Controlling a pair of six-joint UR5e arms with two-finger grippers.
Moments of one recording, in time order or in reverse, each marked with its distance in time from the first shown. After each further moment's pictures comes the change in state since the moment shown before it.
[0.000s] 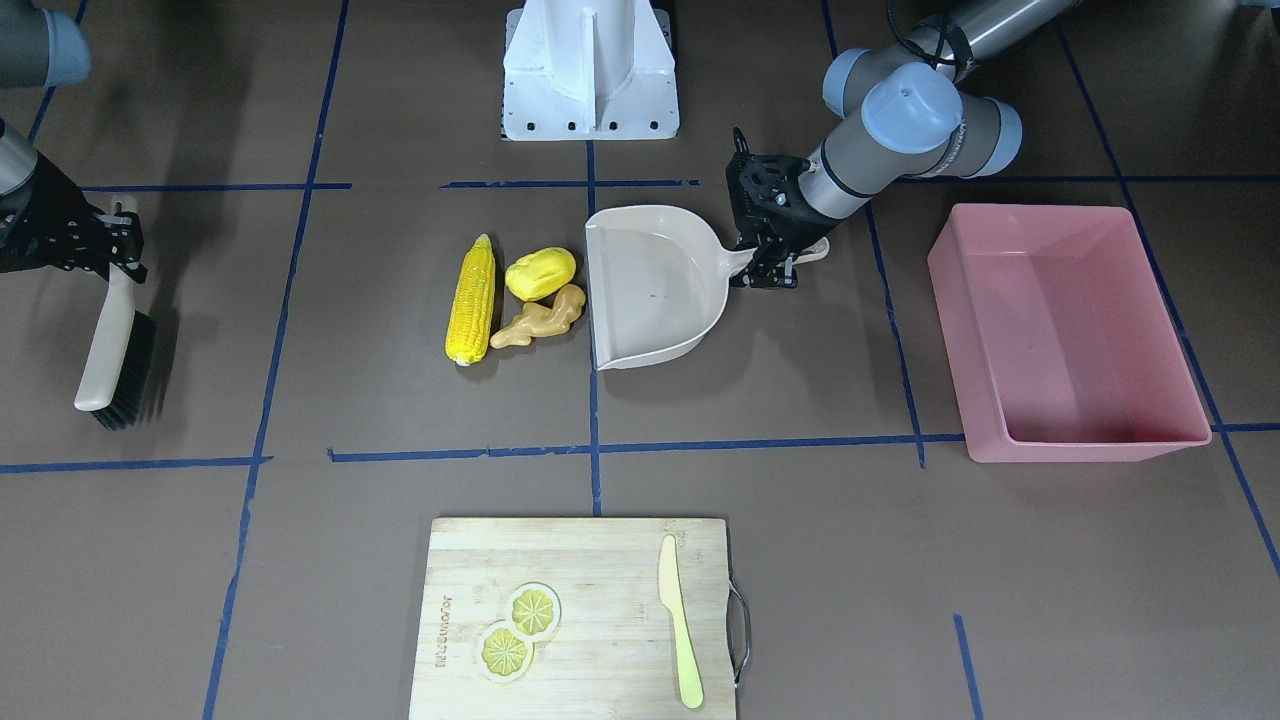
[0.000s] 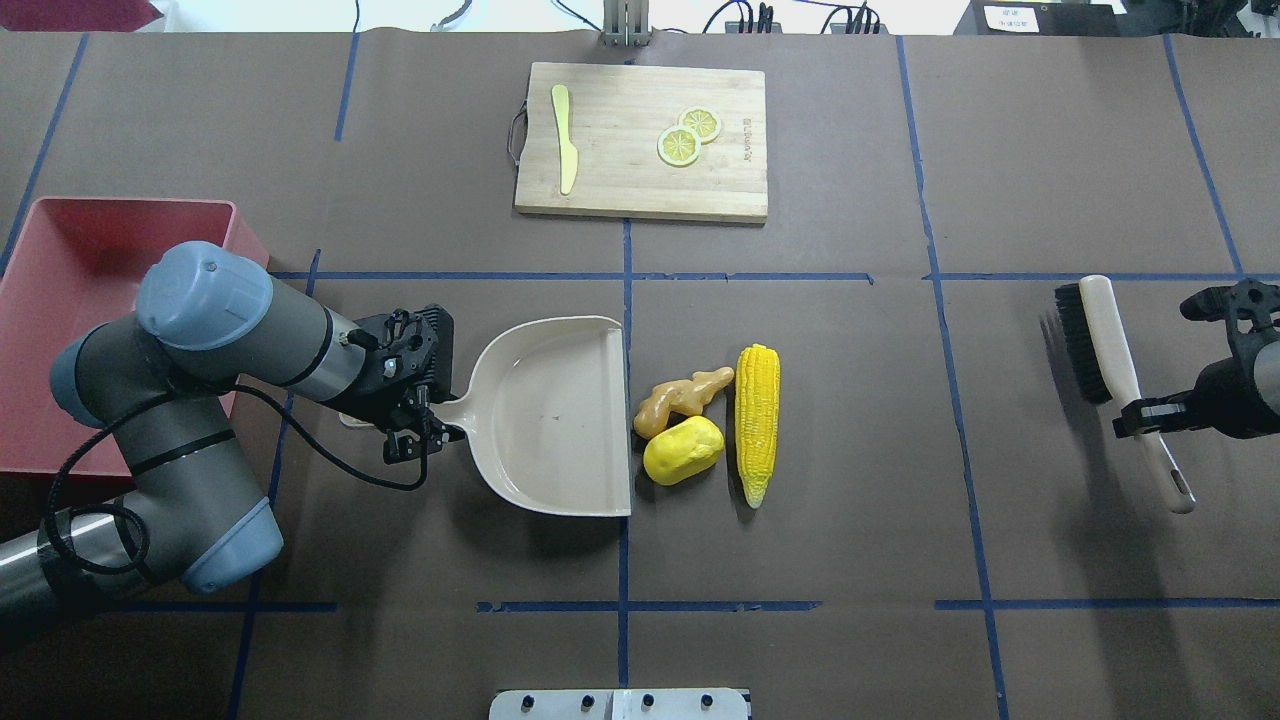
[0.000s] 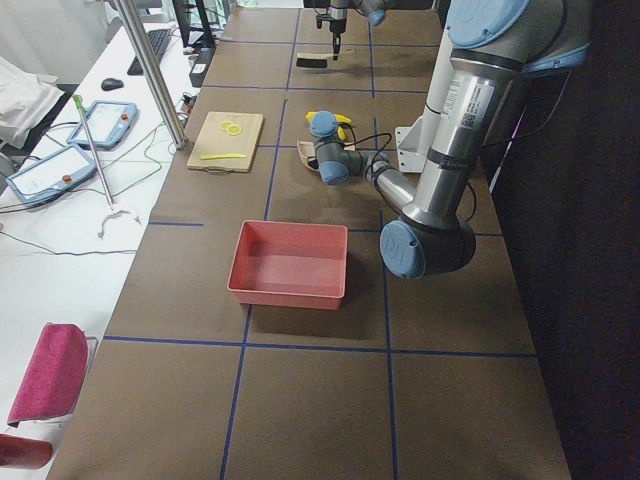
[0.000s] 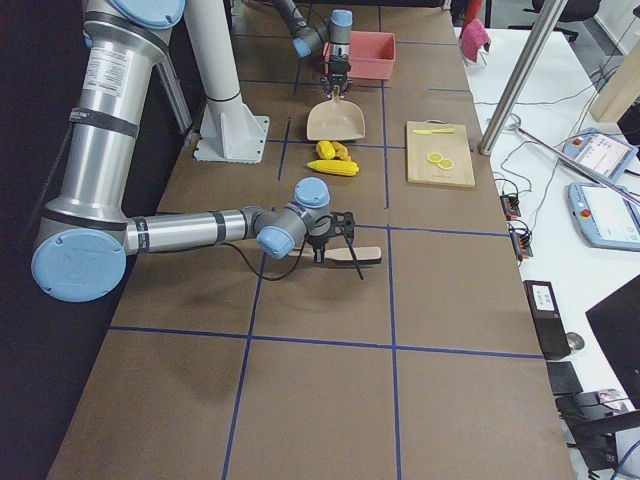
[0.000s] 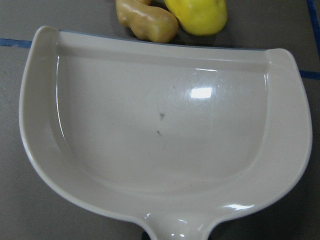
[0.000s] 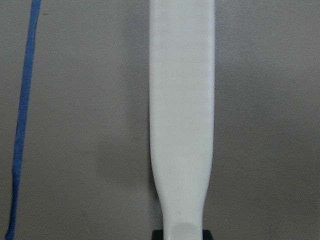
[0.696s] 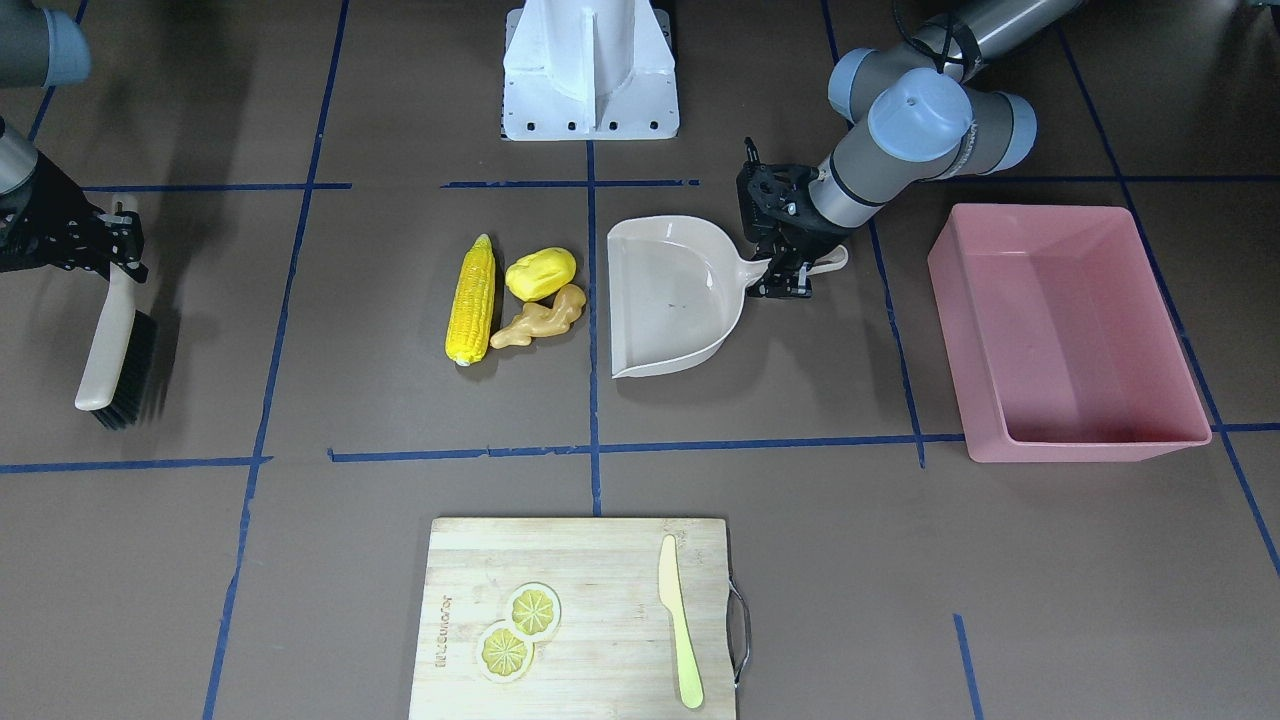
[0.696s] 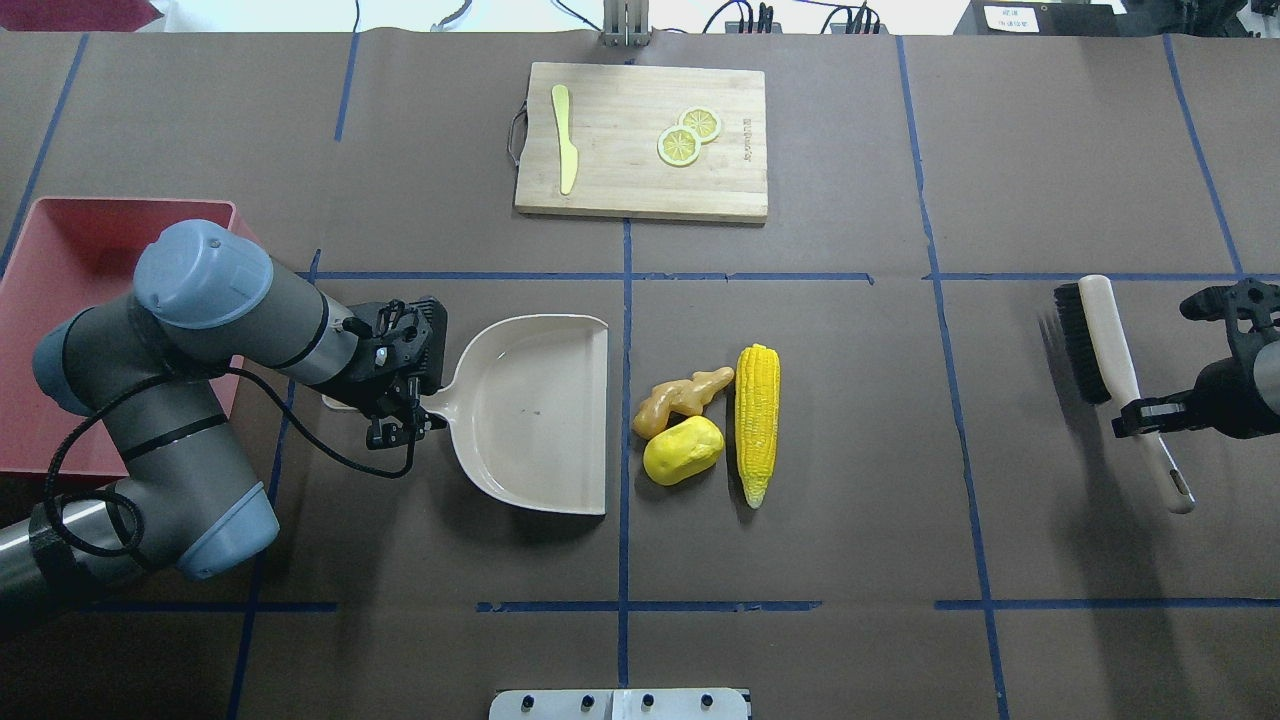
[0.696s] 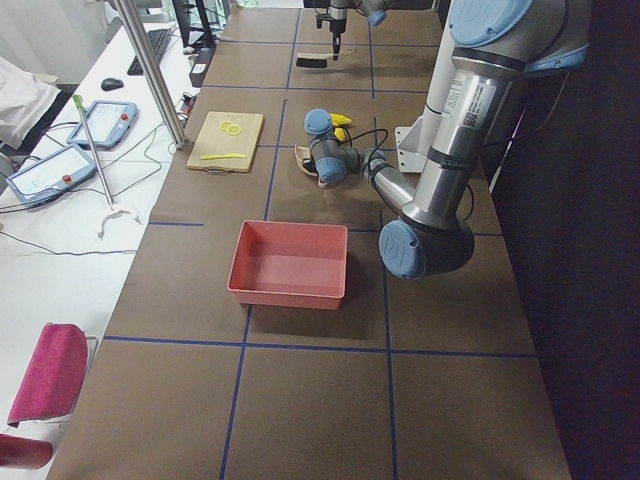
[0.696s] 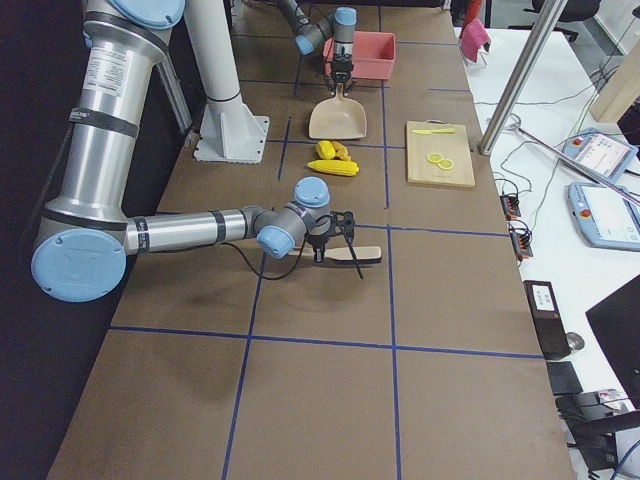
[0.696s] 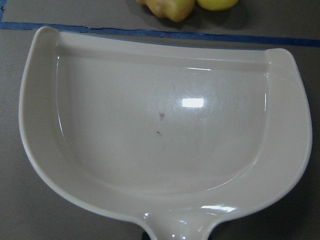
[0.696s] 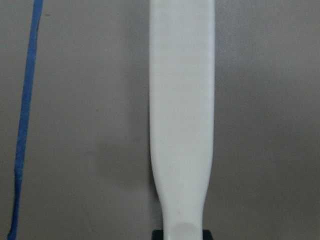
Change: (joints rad) left arm -0.019 -0.008 -0.012 0.110 -0.003 0.118; right arm -0.001 0.000 0.004 0.000 0.004 0.007
